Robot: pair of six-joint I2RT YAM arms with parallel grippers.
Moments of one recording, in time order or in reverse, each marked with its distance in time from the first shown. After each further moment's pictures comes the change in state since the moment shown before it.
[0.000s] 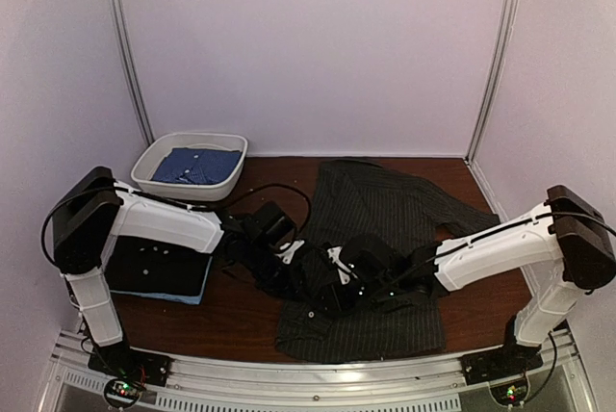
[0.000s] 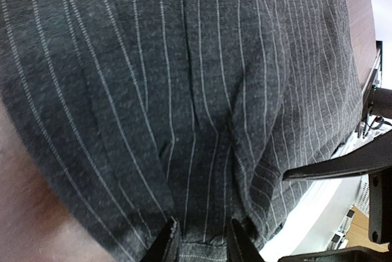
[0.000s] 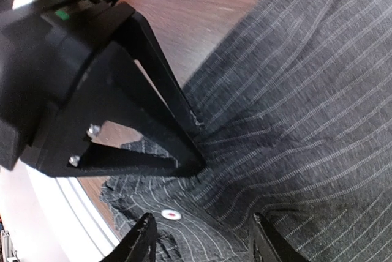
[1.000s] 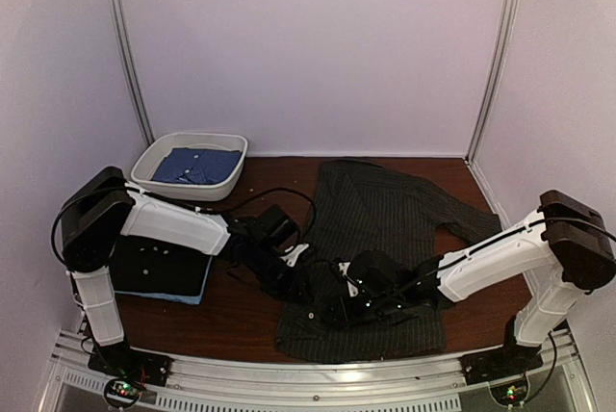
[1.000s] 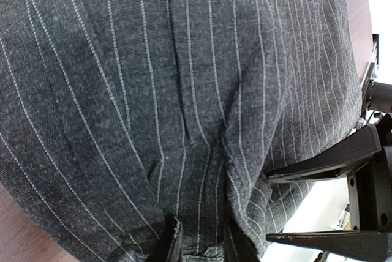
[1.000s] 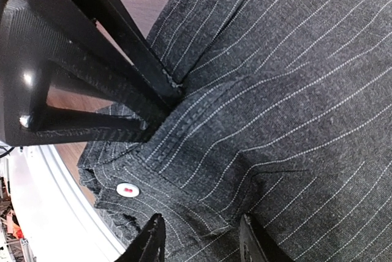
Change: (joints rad) left arm 0.000 0.064 0.016 0.047 0.049 0.015; right arm 0.021 0.003 -0.130 0.098 -0.036 0.162
